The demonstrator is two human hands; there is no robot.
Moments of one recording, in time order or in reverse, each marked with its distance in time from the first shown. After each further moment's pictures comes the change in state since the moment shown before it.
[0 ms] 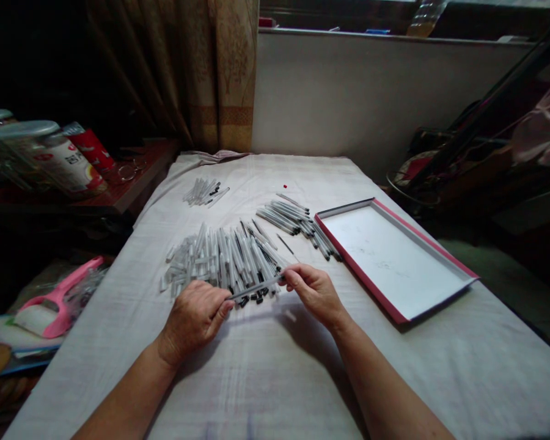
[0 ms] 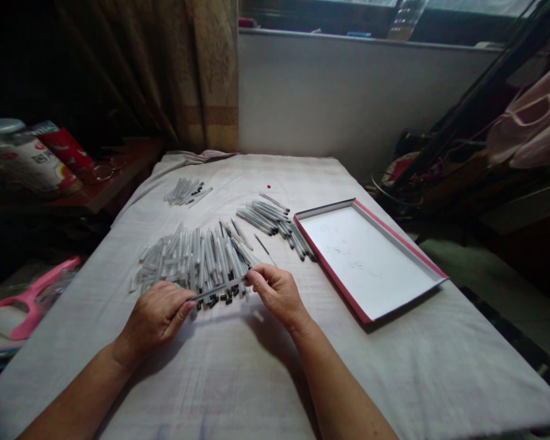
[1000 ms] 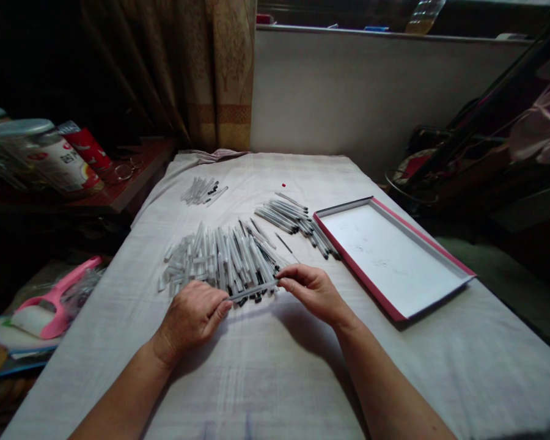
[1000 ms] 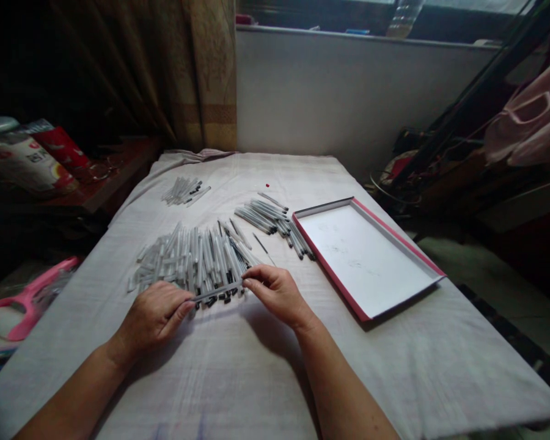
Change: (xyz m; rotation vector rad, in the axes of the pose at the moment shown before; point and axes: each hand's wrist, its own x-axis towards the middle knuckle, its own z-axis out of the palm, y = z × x) left_hand 0.000 -0.001 -0.004 -0.072 -0.120 -0.051; right_hand 0.002 -0.003 -0.008 -0.060 -0.128 -0.042
